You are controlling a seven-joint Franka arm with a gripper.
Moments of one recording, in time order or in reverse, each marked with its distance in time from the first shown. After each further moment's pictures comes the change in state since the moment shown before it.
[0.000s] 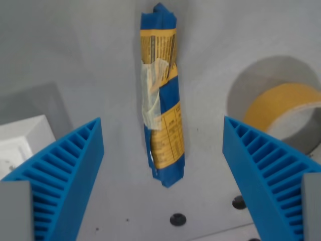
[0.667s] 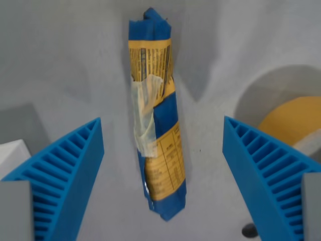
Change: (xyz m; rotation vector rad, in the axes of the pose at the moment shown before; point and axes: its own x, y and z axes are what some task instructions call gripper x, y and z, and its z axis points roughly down) arm -0.001 0.002 0.044 -0.007 -0.004 0.017
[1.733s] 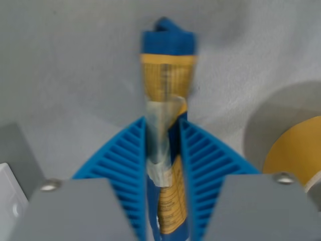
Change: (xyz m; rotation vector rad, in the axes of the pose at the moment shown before) arm 0.002 -0.001 0.022 -0.001 0.016 0.001
